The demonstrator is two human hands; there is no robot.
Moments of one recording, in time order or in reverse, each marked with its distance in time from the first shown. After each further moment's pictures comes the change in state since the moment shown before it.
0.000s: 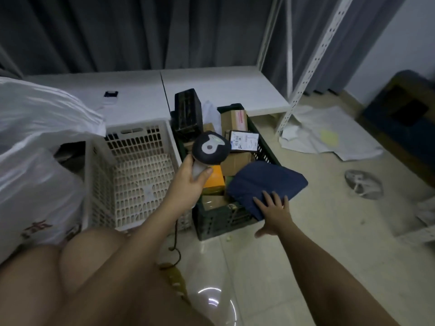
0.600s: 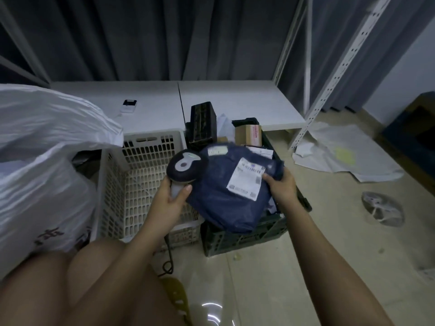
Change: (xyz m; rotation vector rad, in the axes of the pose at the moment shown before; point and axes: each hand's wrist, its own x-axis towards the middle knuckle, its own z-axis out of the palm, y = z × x) left_hand -0.002 -0.041 -0.041 -0.153 0.214 -0.088; right_hand 0.033 -0.023 -0.128 1.516 0.521 0.165
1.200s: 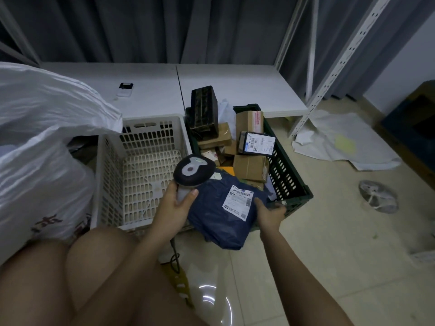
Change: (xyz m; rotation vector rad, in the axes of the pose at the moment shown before) left_hand -0.019 -0.033 -0.001 -0.005 -0.065 -0.092; right_hand -0.055 0.098 0.049 0.158 0.299 0.431
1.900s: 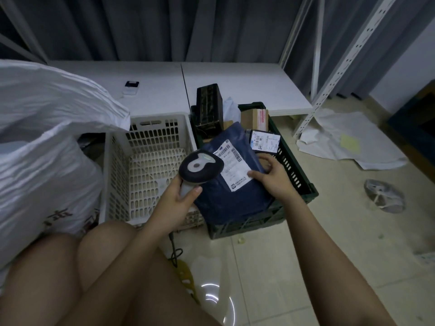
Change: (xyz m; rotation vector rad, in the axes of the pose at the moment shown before) left_hand -0.003 0.005 -0.017 0.021 -0.106 0.042; right_hand -0.010 -0.101 -0.003 -0.261 -0.618 -0.457
